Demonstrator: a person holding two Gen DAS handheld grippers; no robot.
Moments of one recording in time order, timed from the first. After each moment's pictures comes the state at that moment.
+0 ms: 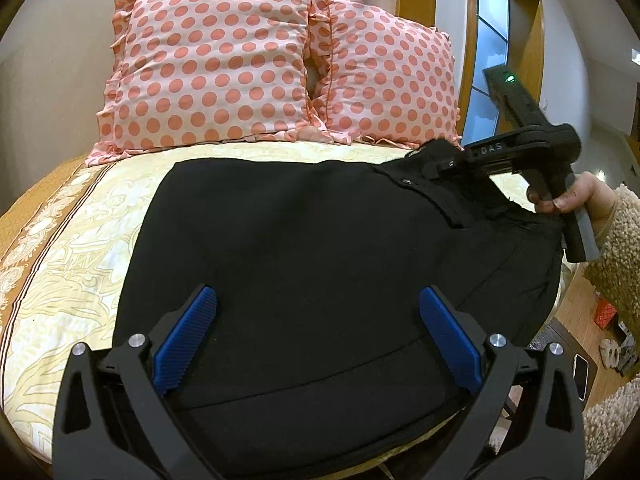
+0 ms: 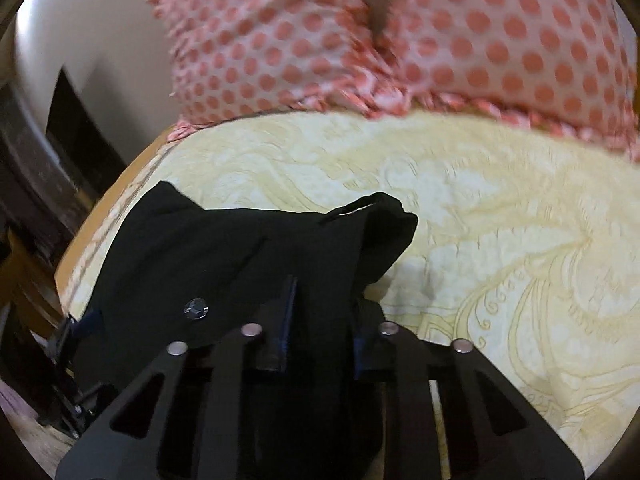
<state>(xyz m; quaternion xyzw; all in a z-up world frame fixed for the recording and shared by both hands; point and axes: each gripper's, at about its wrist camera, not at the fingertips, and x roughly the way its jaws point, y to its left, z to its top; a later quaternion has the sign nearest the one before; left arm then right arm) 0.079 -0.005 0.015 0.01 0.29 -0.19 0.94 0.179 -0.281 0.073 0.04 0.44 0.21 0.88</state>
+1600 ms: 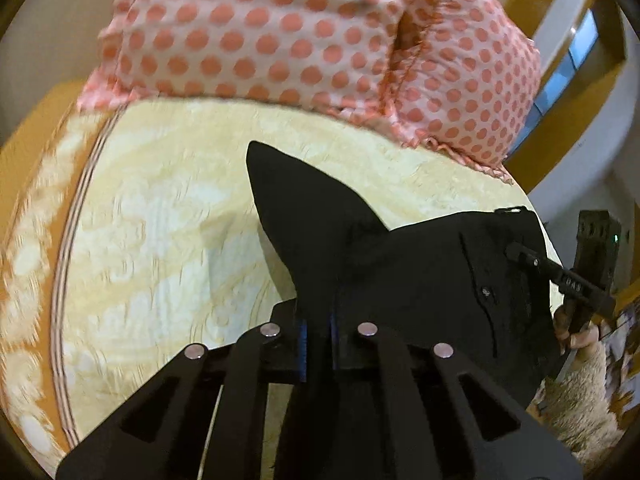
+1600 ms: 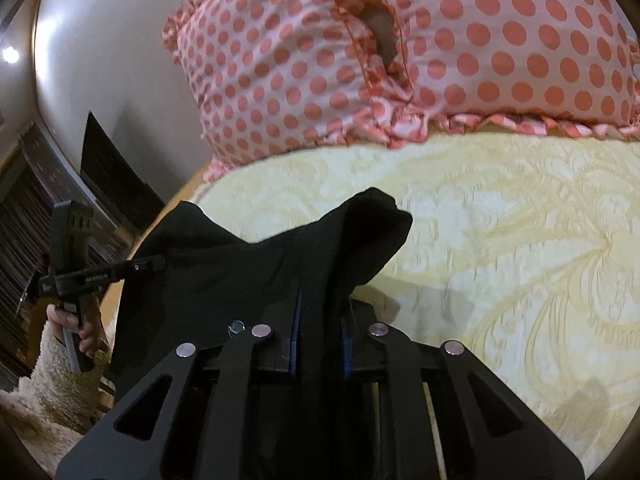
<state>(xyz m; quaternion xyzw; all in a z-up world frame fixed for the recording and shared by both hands) 0.247 0.065 0.073 -0.08 0.47 -0.20 0.86 0.195 -0.306 0.093 0.14 0.41 0.25 0.87</state>
